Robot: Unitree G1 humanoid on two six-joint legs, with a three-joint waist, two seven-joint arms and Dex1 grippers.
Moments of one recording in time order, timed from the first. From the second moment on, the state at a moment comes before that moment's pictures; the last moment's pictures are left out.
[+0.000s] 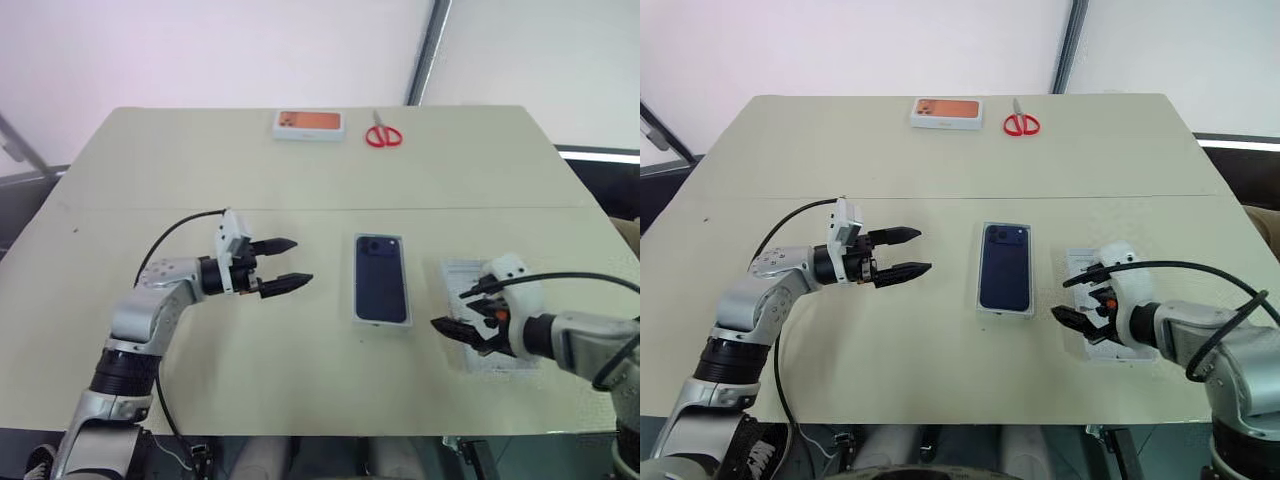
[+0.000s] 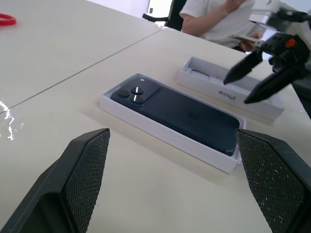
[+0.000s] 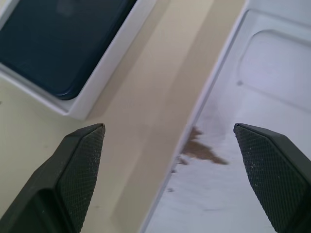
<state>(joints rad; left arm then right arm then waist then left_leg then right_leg) -0.42 0.49 -0.03 -0.01 -0.49 0.44 -1.08 -0.12 -0.69 -0.37 -0.74 0.59 1.61 0.47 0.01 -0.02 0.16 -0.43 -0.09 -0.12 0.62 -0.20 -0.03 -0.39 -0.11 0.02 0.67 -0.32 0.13</state>
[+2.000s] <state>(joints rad) -0.48 0.44 0.09 0.05 -0.52 0.52 -0.87 -0.51 0.14 -0.53 -0.21 1.58 1.42 -0.46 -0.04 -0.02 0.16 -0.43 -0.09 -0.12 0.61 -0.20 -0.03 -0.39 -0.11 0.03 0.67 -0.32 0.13</state>
